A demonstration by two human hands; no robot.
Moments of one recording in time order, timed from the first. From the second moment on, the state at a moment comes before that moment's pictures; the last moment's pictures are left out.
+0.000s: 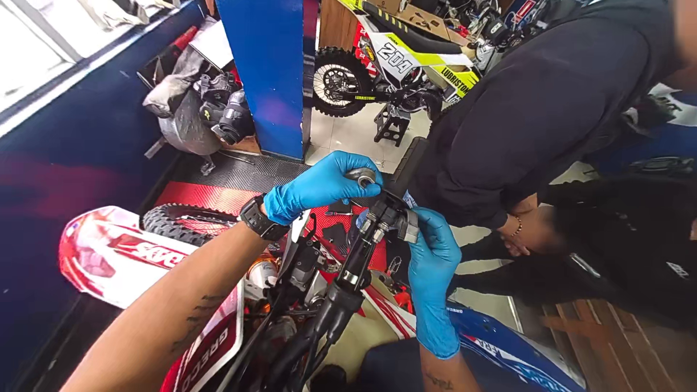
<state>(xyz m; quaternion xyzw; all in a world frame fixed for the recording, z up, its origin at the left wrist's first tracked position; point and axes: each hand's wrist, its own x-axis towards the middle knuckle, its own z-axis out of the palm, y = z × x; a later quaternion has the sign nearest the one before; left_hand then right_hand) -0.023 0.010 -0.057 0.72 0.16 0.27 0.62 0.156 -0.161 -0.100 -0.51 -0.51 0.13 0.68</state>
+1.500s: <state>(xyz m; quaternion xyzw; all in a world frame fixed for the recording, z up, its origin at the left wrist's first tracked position) -0.021 -0.086 0.038 0.90 0.34 0.13 0.22 0.159 -0.150 -0.118 -0.46 -0.50 0.20 0.70</state>
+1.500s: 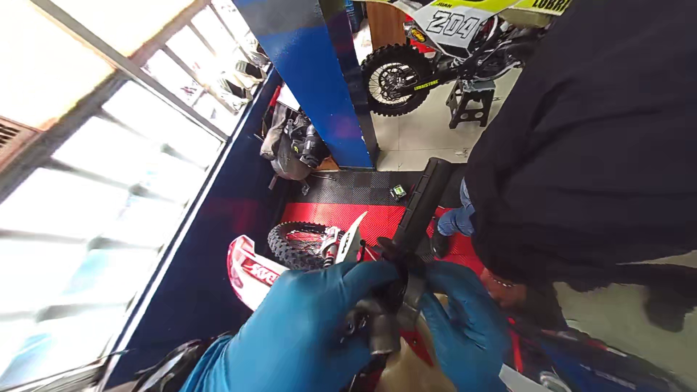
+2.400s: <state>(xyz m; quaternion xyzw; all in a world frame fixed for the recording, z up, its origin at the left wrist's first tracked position) -0.024 -0.084 0.034 0.89 0.31 0.13 0.30 0.175 -0.146 -0.098 -0.32 -0.33 0.59 0.67</state>
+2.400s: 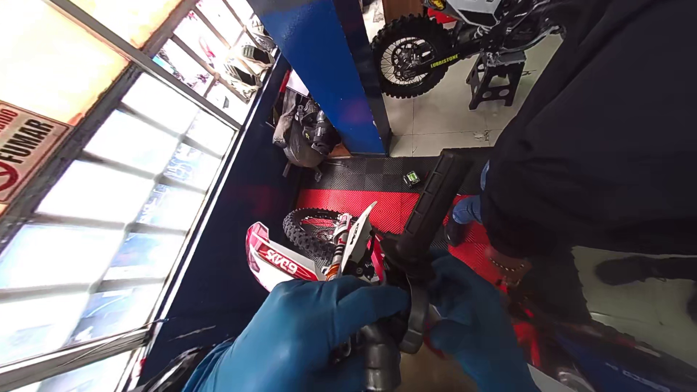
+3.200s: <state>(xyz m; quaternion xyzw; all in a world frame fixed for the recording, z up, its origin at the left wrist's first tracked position) -0.042 -0.030 -0.041 0.47 0.46 0.26 0.71 0.162 -0.153 -0.090 -0.42 -0.41 0.48 0.66</state>
